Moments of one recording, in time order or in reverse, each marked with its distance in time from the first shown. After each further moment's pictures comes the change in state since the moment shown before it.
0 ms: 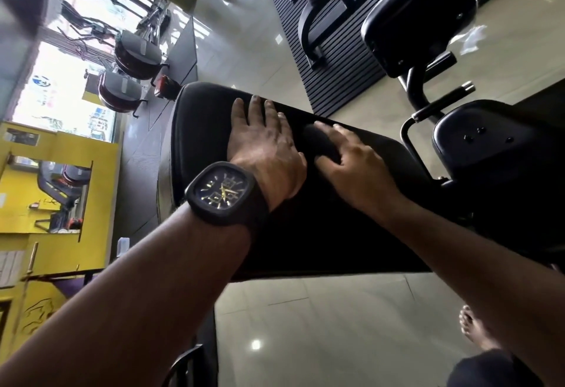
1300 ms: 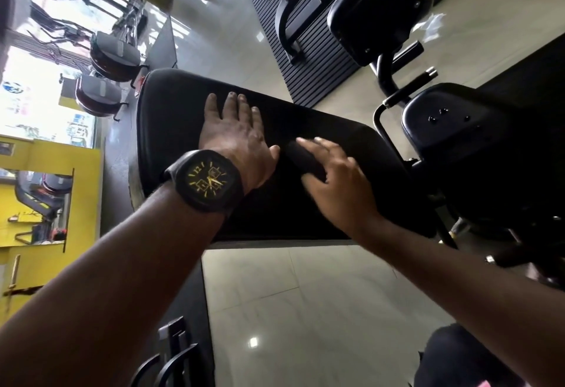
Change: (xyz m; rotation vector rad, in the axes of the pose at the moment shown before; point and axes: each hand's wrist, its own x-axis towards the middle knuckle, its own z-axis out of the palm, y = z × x) left_hand -0.014 0.014 0.009 0.074 0.011 0.011; right_hand -0.068 0.024 0.011 0.013 0.177 -0.013
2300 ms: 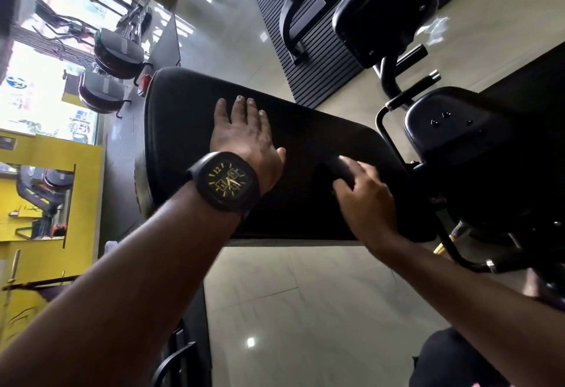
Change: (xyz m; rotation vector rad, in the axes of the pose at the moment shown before) left_hand -0.003 0.008 0.003 -0.006 -0.010 -0.010; right_hand -0.013 0.033 -0.001 0.013 0.049 0.251
